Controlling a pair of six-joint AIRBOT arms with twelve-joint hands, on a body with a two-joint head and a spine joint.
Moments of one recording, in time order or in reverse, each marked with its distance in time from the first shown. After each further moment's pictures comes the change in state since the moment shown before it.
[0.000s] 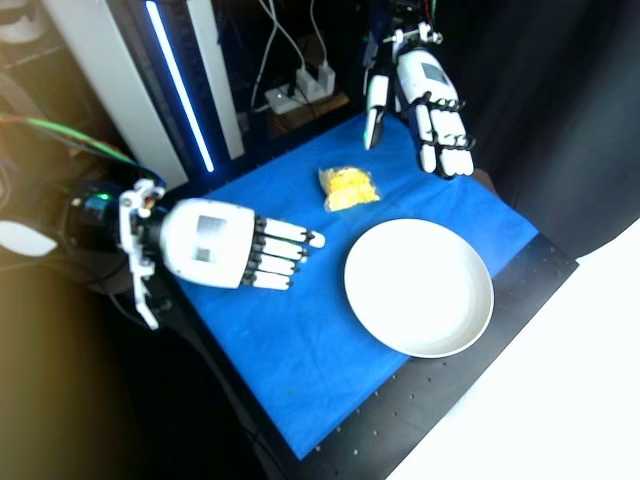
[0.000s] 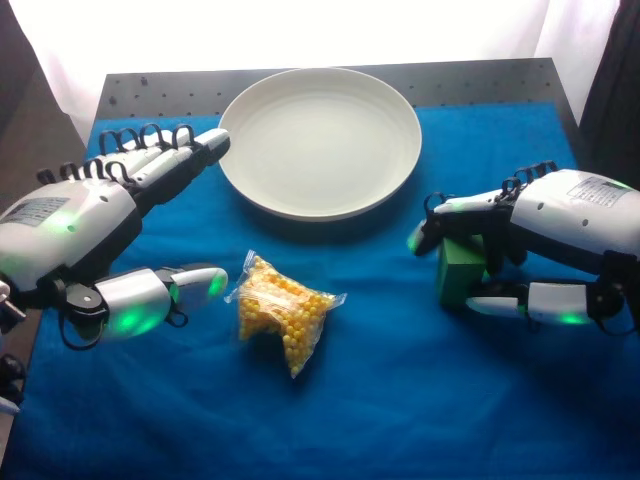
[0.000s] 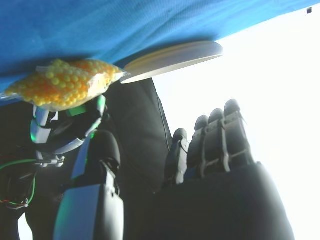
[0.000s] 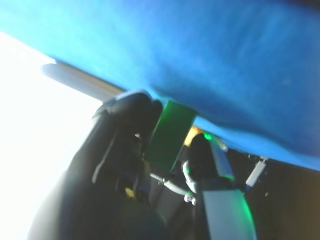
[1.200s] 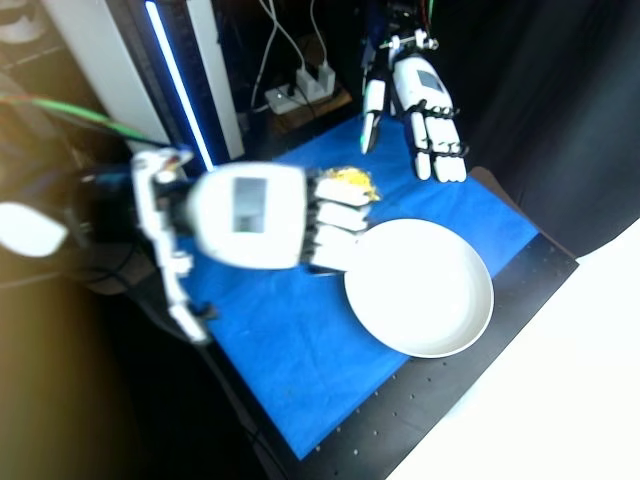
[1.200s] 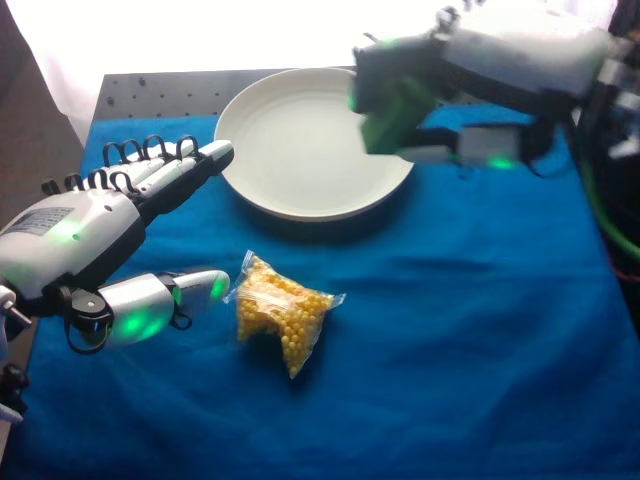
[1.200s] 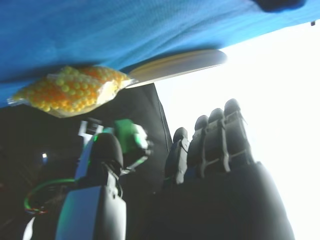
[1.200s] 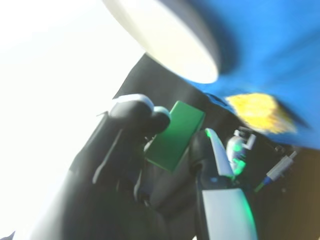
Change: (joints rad) left arm 0.010 -0.014 0.006 -0.019 0.003 -0.001; right arm 0.375 -0.090 0.147 -0.247 -0.133 0.074
